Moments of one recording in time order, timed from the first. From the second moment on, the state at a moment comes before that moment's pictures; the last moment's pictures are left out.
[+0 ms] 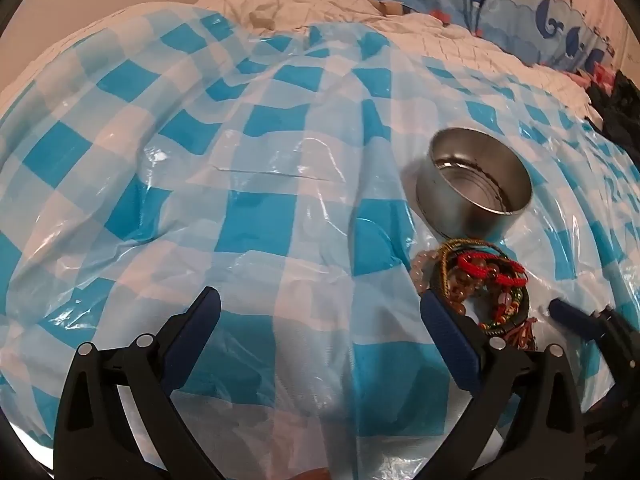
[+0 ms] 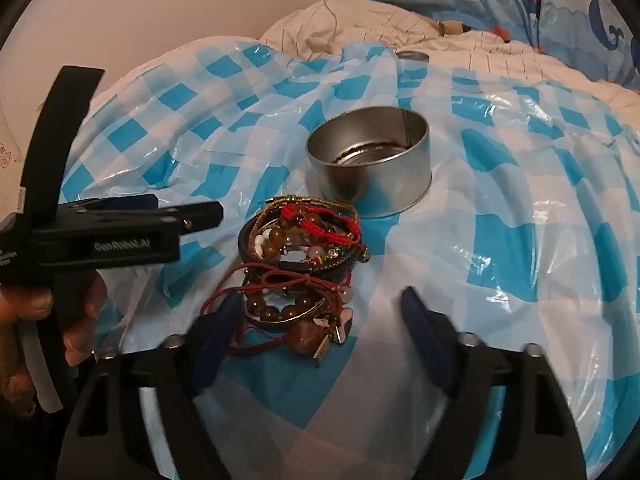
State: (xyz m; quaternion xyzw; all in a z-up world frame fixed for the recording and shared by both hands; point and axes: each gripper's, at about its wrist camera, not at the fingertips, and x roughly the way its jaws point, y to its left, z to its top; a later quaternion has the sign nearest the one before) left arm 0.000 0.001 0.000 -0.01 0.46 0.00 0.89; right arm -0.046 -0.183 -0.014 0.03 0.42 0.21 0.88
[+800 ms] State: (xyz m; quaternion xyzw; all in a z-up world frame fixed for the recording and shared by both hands) left arm -0.002 -0.045 0.010 0.00 0.45 -0.10 0.89; right arm -0.055 -0.229 0.016 0.05 0.39 0.15 0.91
